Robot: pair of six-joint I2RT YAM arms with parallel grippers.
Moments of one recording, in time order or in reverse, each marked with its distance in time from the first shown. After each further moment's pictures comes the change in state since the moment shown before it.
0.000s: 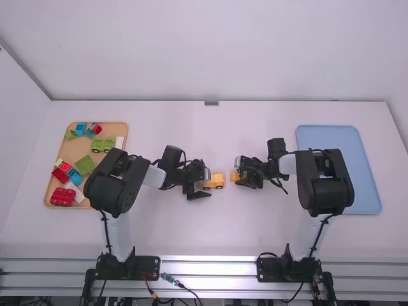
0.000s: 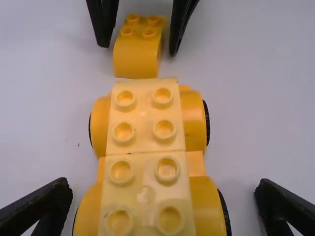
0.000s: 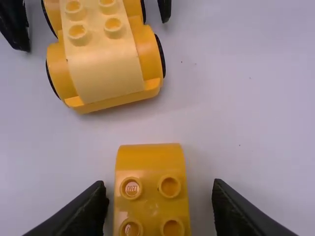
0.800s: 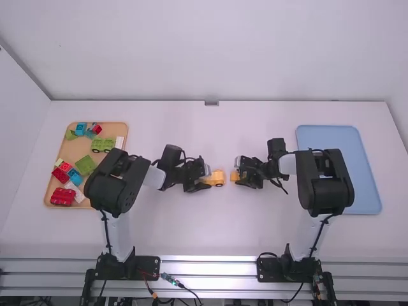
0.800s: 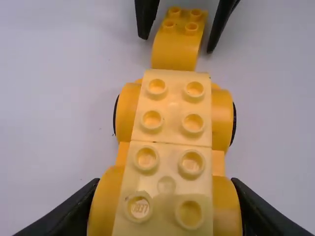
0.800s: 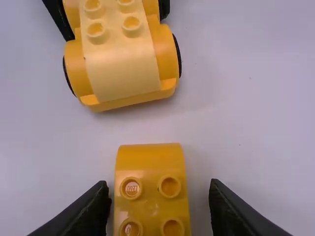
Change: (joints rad) left arm 0.000 0.000 -0.012 0.092 -0.063 -0.114; right arm 0.000 0.000 0.000 0.000 0.001 0.002
